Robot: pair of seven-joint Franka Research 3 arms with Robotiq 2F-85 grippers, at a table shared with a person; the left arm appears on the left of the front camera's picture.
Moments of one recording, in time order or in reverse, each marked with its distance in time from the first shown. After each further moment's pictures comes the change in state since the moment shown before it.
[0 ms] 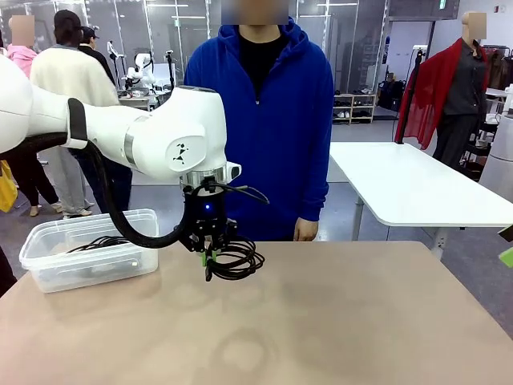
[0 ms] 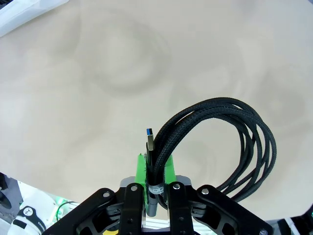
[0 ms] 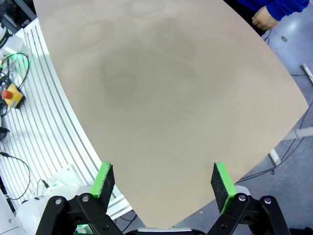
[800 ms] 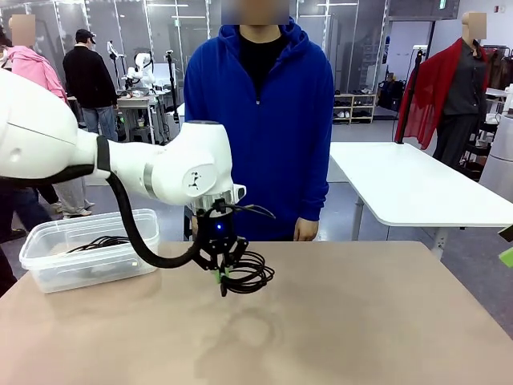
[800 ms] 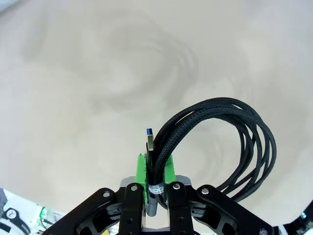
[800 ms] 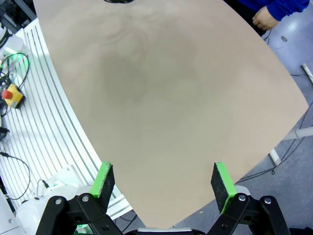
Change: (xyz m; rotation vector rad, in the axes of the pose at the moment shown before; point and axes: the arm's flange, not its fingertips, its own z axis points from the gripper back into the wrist) left arm 0.017 -0.015 -0.050 -0.040 0.062 0.045; right arm 0.000 0.000 0.000 0.000 0.000 0.000
